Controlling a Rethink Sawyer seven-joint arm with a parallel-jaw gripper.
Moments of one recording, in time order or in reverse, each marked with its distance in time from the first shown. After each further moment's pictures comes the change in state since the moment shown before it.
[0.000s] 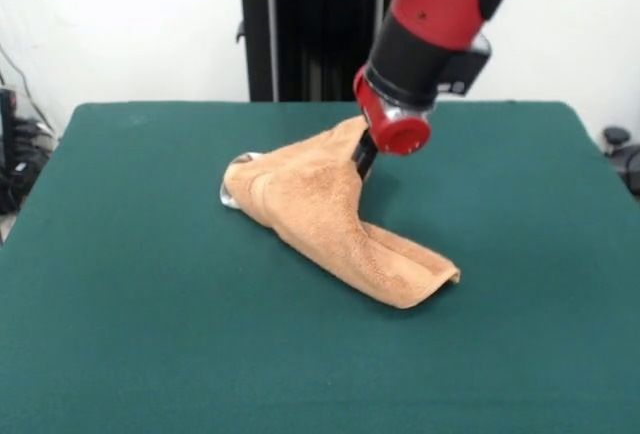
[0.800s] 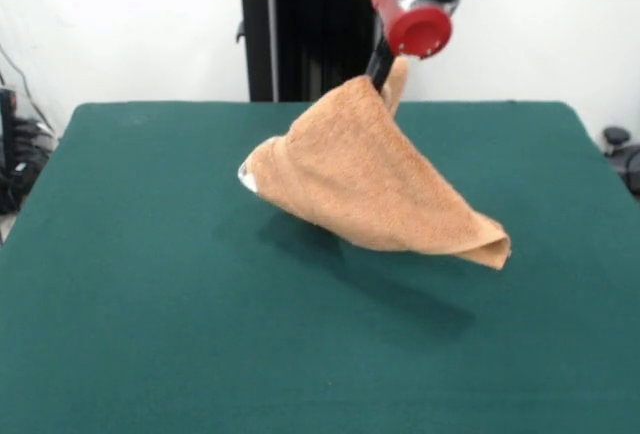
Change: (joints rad) arm -0.031 -0.214 0.053 0.001 -0.001 0.242 0.000
